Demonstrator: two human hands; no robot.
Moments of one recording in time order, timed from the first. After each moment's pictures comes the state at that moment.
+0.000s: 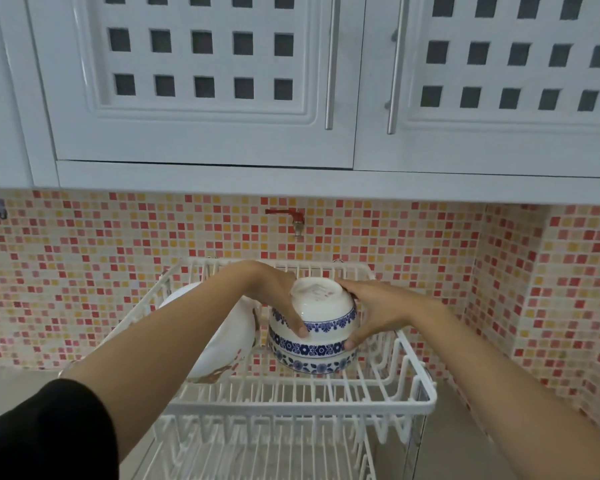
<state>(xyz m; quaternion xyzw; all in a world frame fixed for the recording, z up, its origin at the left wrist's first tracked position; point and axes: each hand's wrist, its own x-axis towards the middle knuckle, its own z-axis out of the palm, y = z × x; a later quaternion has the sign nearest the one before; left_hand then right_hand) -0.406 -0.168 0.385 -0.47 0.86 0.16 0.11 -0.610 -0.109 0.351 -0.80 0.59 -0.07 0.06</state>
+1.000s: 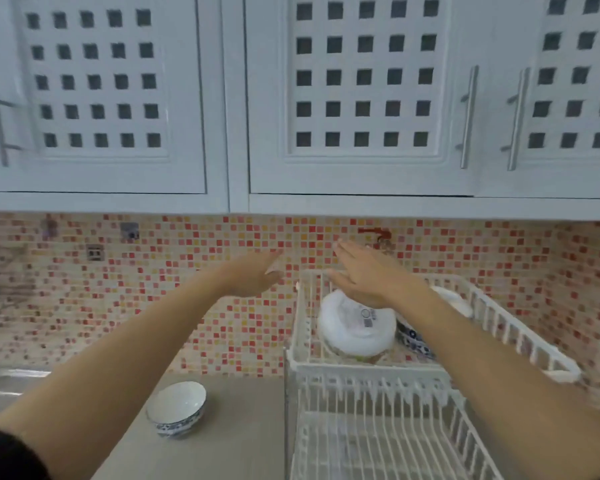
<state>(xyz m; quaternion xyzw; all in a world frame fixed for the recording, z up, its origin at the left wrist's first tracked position) -0.123 -0.121 0.413 -0.48 0.87 -0.03 -0.09 -0.343 -0.071 0.405 -0.77 0.61 -0.08 -0.16</state>
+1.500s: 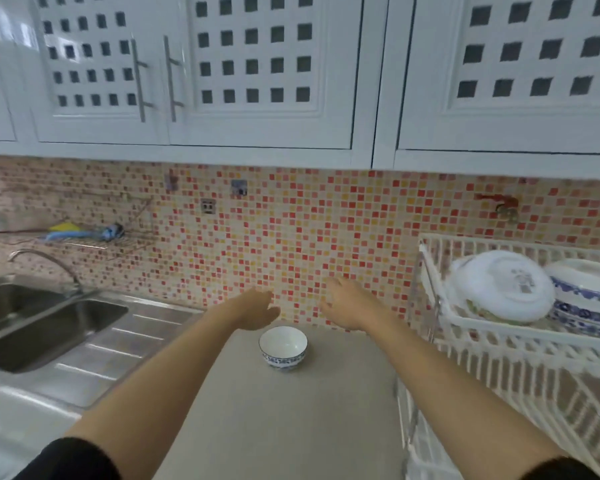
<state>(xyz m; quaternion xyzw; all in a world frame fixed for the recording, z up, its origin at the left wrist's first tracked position) 0.109 -0.123 0.277 -0.64 0.77 0.08 -0.02 -0.091 -0.116 0.286 -0.80 0.60 -0.09 0.02</state>
